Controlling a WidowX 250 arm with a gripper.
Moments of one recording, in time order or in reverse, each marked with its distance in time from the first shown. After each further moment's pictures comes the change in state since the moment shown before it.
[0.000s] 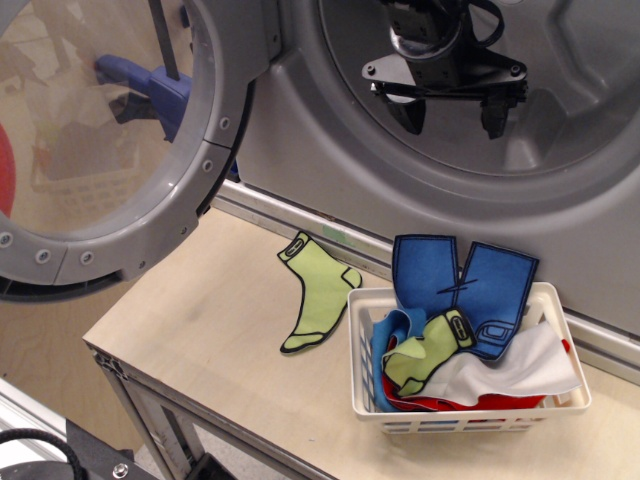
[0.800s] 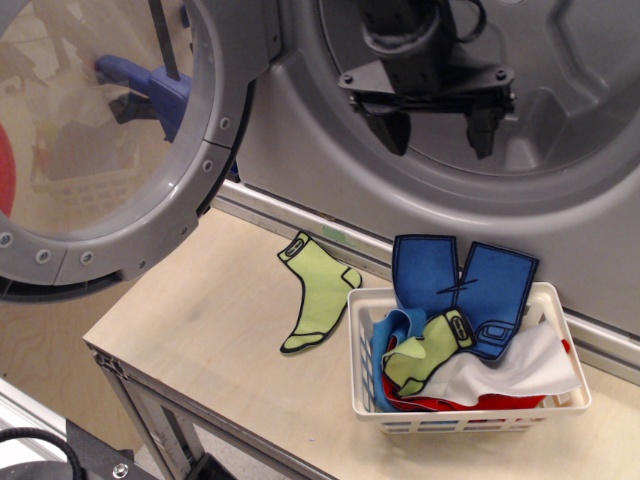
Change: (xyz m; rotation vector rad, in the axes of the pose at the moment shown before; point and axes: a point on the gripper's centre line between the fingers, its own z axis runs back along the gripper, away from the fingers) arm -0.028 0.005 0.036 -0.041 0.141 0.025
